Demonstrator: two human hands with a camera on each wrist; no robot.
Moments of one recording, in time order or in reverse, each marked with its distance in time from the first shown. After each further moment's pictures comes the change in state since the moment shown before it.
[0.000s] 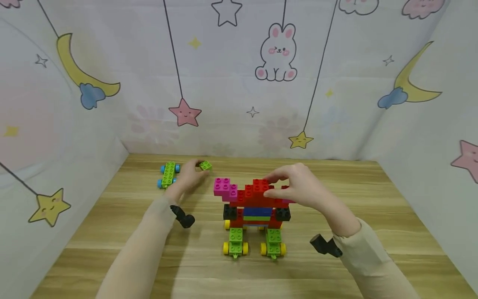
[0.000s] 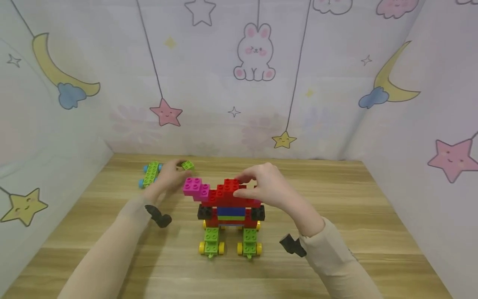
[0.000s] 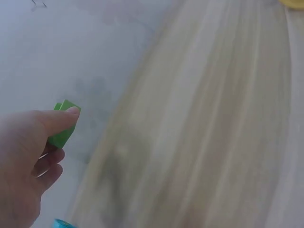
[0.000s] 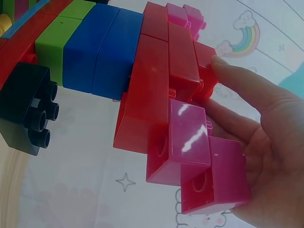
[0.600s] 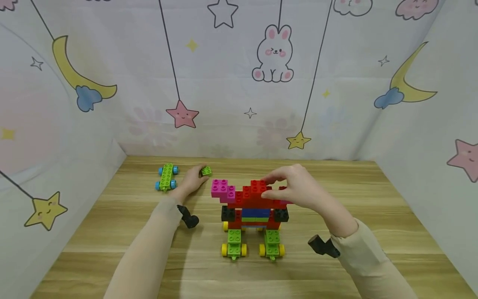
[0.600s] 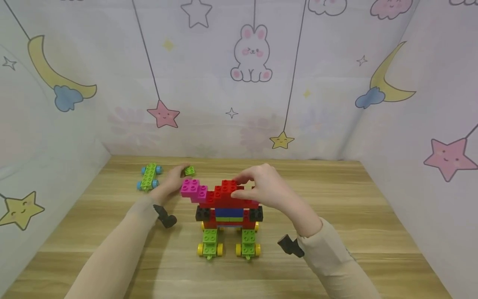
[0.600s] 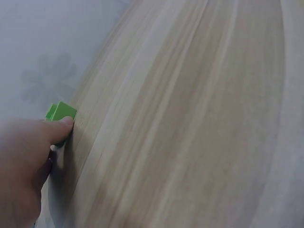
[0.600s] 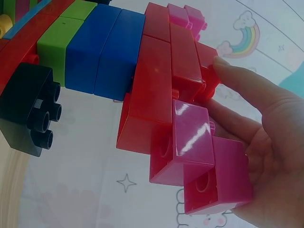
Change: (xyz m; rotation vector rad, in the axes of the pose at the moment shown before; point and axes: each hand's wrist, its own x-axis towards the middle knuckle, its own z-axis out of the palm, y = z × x) left_hand 0.014 -0.017 0.023 0.110 -0.094 0.031; right_hand 0.000 0.001 0.002 0.003 0.007 0.000
